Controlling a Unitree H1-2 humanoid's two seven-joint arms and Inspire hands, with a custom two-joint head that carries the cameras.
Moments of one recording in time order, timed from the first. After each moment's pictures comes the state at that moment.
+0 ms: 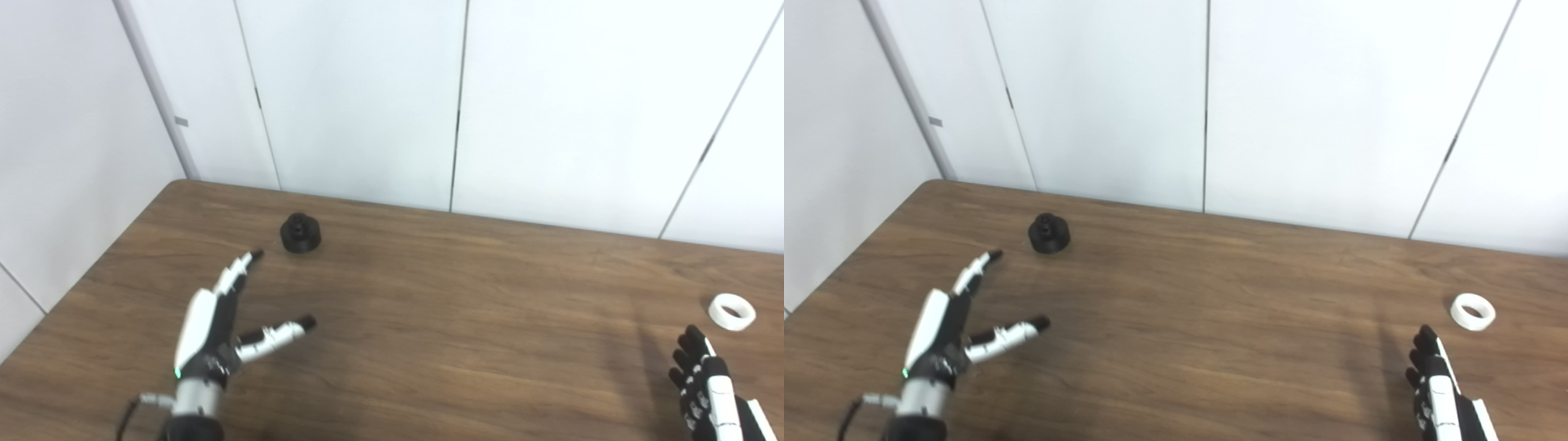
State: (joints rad) left arm 0.10 0.22 0.19 -0.36 0.46 0.23 0.06; right arm 0.12 -0.13 -0.08 -0.33 0.09 0.22 0.08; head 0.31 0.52
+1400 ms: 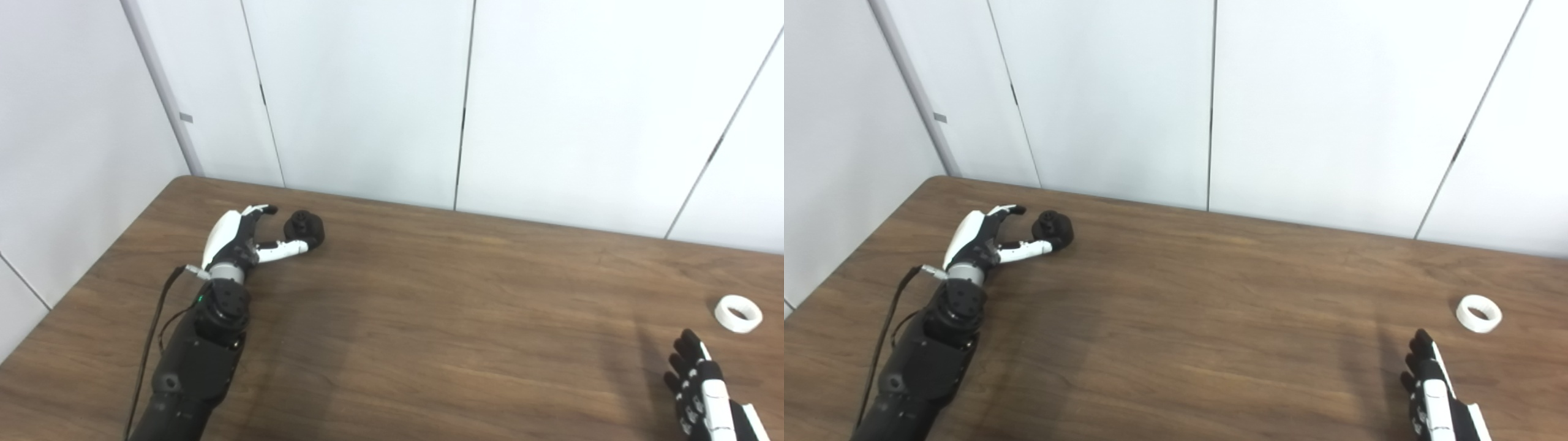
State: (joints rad) left arm -0.41 0.39 0.09 0.31 0.43 0.38 0.05; right arm 0.13 -0.12 -0.07 -0.34 0.08 0.23 0.08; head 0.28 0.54
